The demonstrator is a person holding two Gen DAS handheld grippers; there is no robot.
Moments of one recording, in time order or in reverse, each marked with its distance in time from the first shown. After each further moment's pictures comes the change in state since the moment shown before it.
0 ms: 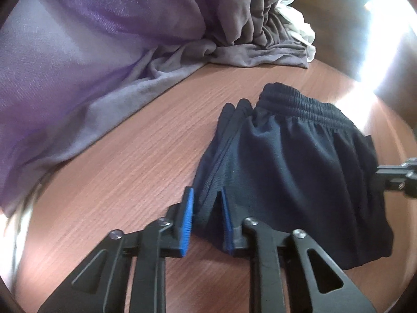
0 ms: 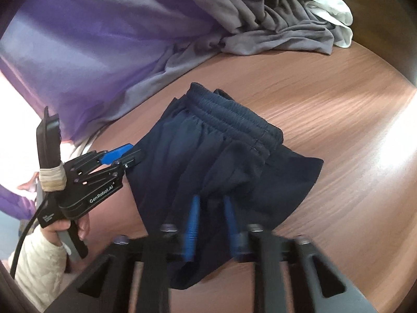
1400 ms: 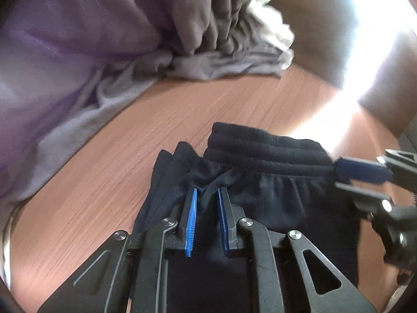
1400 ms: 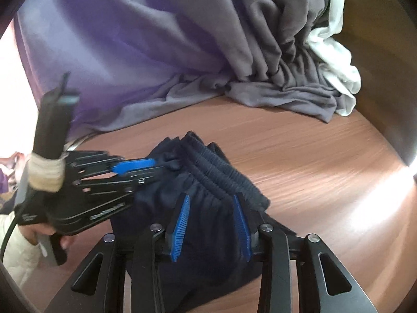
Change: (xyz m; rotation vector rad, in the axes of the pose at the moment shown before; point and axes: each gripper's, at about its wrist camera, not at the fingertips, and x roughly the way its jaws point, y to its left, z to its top) left arm 0.033 -0.047 0.051 0.007 0.045 -0.140; right arm -0.006 0.021 0.032 -0.212 -0.154 -0.130
